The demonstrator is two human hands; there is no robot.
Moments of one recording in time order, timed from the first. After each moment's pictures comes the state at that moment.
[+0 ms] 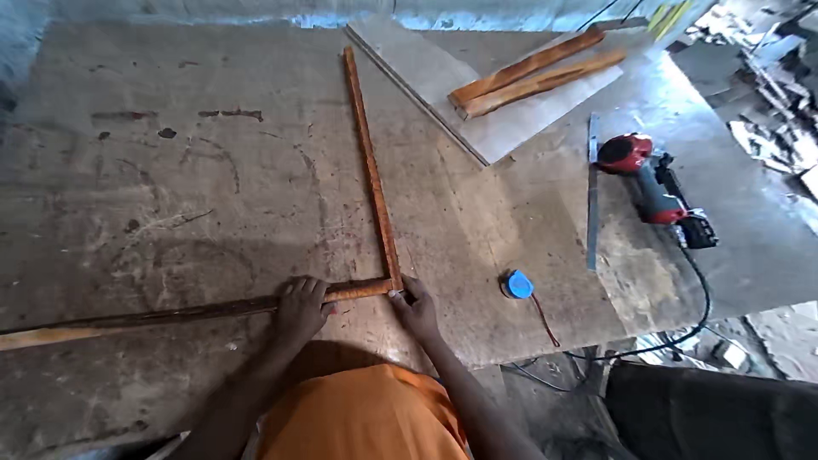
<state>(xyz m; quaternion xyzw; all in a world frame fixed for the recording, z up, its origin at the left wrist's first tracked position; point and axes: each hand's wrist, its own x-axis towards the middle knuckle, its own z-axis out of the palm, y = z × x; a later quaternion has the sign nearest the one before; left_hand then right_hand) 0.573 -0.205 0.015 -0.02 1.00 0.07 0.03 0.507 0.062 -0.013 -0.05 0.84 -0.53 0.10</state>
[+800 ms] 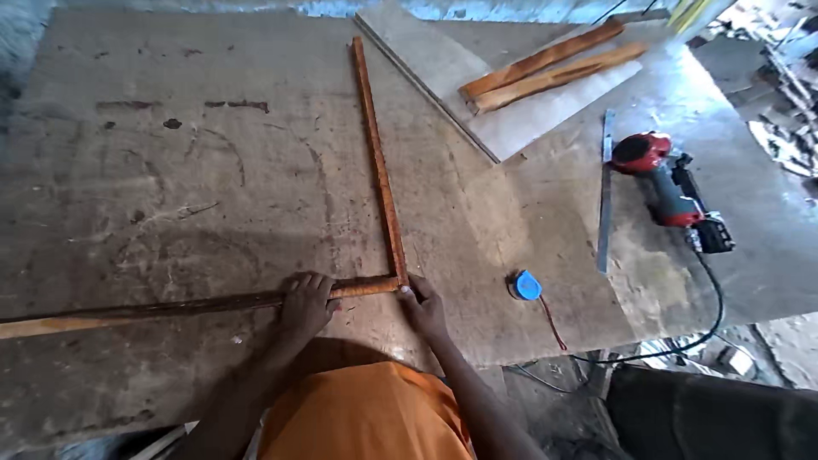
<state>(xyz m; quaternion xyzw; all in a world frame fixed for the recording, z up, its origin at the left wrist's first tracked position) 0.573 -0.204 0.015 -0.03 1.00 0.08 0.03 0.506 0.068 -0.018 -0.06 0.83 -0.55 0.09</state>
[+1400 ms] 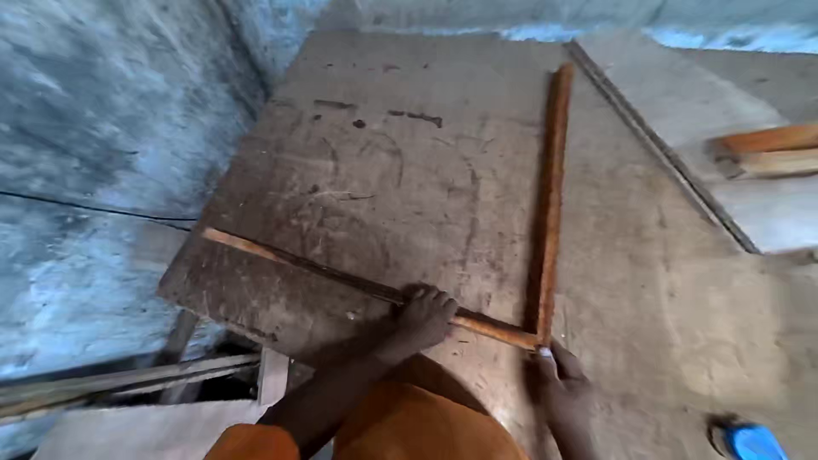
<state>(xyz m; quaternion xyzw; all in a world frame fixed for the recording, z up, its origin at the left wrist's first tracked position) 0.577 -0.212 0.031 -0.03 0.98 0.16 0.07 0.512 0.068 -0.022 -0.08 0.84 -0.53 0.09</state>
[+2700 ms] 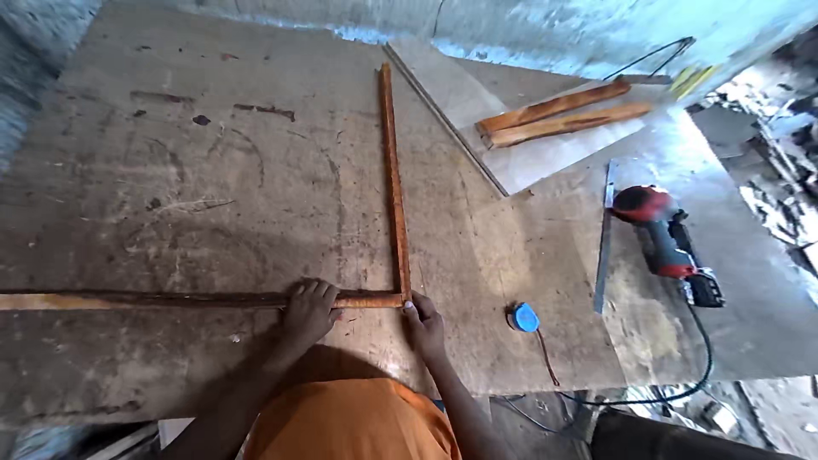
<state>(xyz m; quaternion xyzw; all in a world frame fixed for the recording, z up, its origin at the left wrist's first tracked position) 0.572 -0.206 0.013 -0.03 1.00 0.08 0.04 0.508 0.071 -0.022 -0.07 0.84 -0.53 0.10</state>
